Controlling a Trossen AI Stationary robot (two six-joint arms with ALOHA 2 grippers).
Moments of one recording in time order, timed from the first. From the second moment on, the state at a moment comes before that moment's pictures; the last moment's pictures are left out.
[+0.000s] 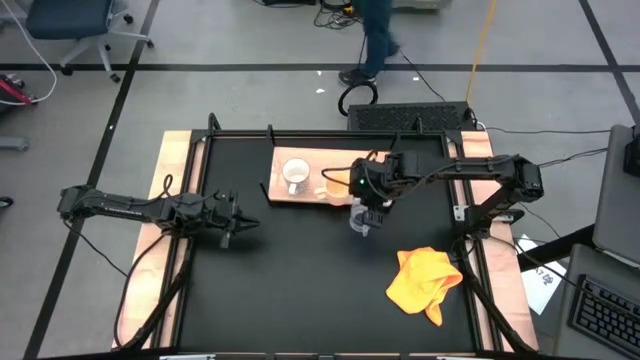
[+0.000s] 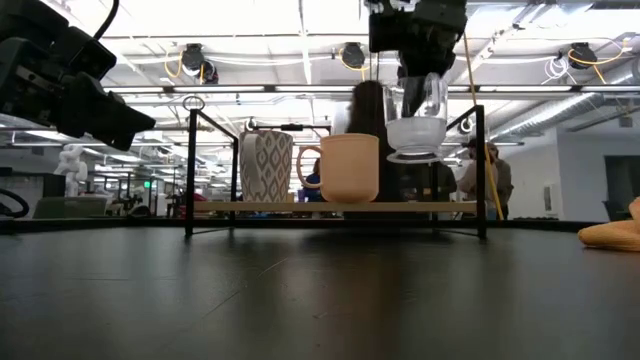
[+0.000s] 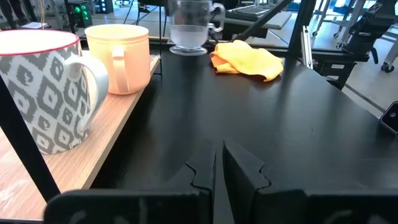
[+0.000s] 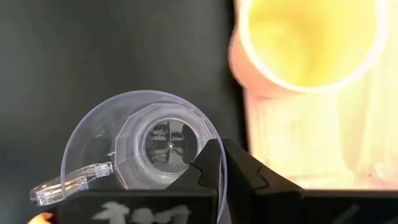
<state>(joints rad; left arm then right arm) -0.06 0.36 0.01 0.15 0.02 -0.07 -0.12 1.56 1.35 -0.99 -0.03 0.05</state>
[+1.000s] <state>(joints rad) -0.06 0.36 0.01 0.12 0.02 -0.08 -0.39 1.56 1.35 -1.00 -0.08 -0.11</state>
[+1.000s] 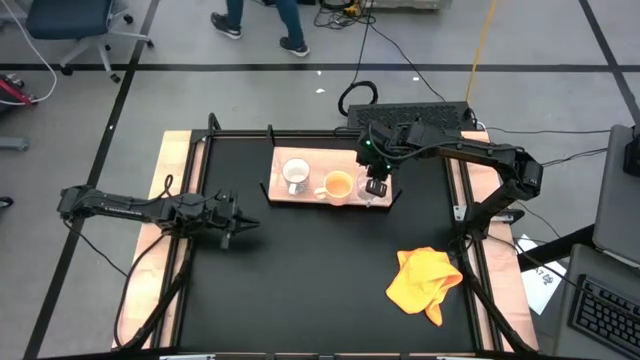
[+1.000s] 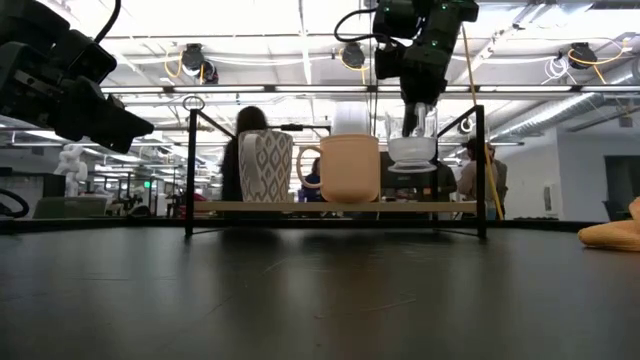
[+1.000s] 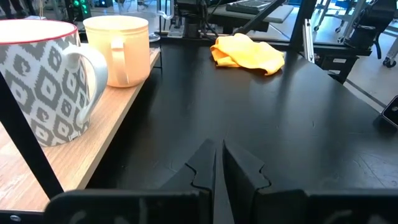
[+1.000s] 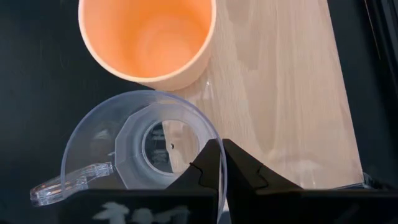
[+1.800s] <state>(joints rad) -0.06 0.36 0.01 0.12 0.02 -0.08 -0.44 1.56 1.28 -0.93 -0.08 -0.19</state>
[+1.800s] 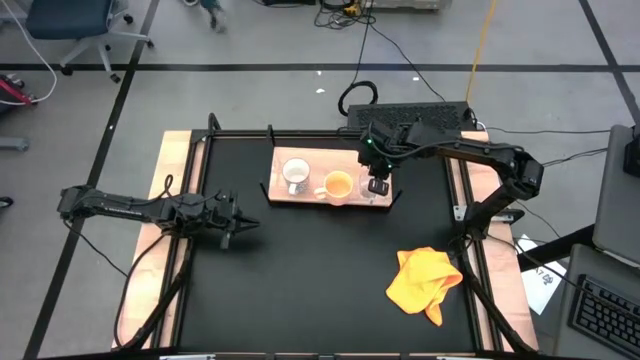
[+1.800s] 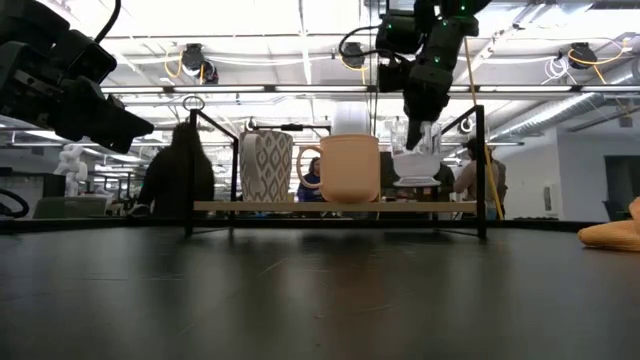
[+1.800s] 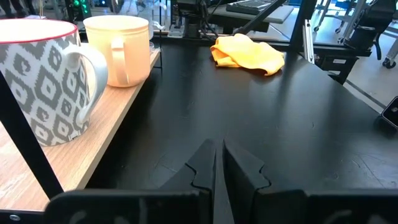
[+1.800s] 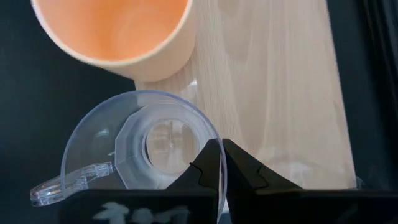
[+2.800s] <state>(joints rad) -0.06 0.36 0.01 0.13 0.02 -0.07 -0.44 1.56 1.19 -0.85 -0.08 -0.17</state>
